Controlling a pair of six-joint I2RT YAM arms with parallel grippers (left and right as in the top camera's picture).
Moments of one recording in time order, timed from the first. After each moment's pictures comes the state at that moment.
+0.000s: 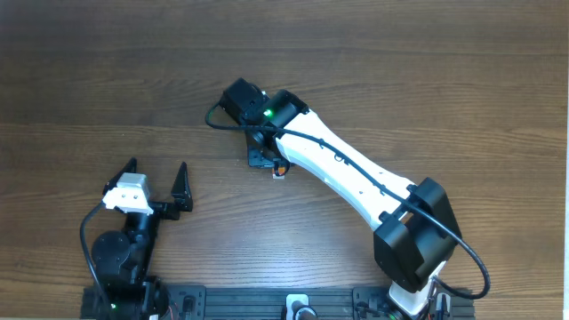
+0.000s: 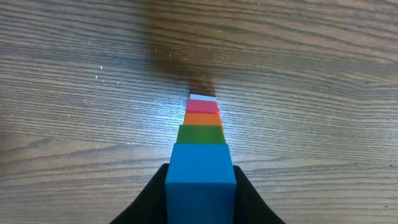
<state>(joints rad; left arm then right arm) -0.01 0.01 0.01 -0.07 0.10 -0.12 0.77 1.91 1.63 -1.17 0.10 0.68</state>
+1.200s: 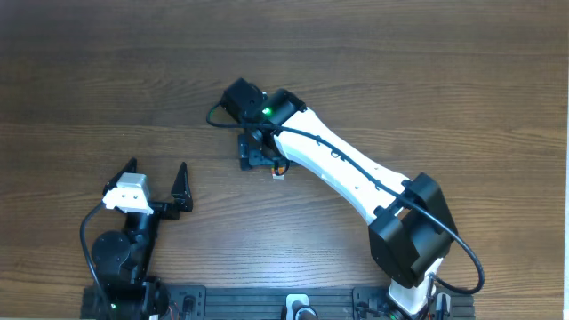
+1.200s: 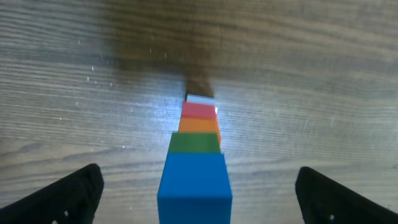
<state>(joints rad) -0.01 0.01 0.01 -0.07 0.10 -0.12 0.76 1.93 1.63 -1.17 0.09 0.68</state>
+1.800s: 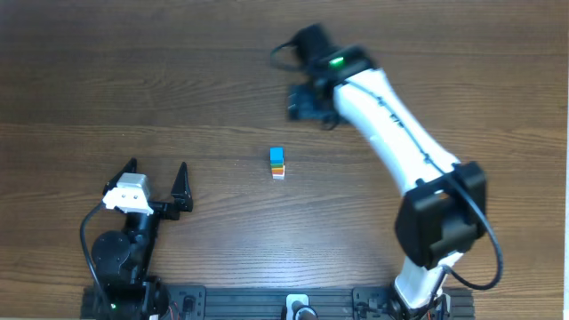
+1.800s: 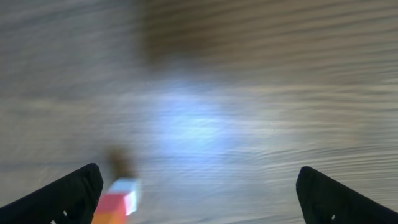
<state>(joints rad) -0.01 0.01 0.01 -0.07 0.10 -0.12 0.40 1.92 1.69 -1.13 0.09 0.48</state>
